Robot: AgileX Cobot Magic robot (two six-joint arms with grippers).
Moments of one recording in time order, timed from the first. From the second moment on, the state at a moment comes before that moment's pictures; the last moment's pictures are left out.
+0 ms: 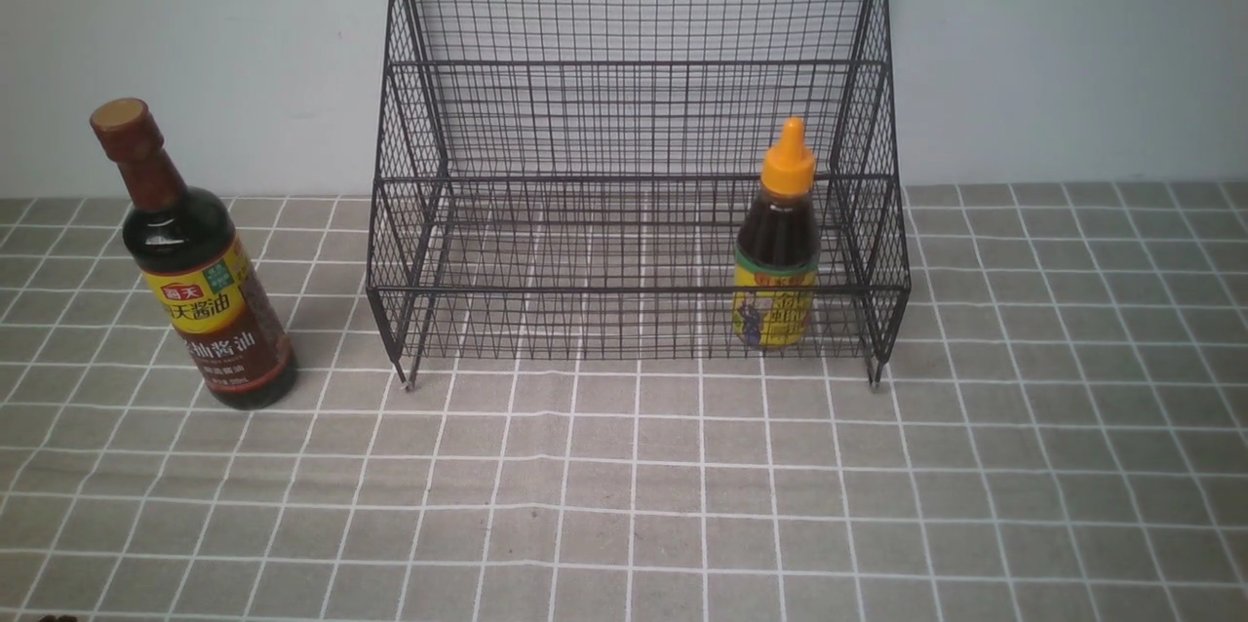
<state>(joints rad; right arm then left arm) 0.33 0.05 -0.34 -0.03 0.47 0.15 -0.05 -0.01 0.02 0.04 0.39 -0.02</state>
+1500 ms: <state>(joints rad) 0.05 -0.01 0.02 -0.08 0.36 0.14 -0.05 -0.01 0.02 0.04 0.39 -0.02</state>
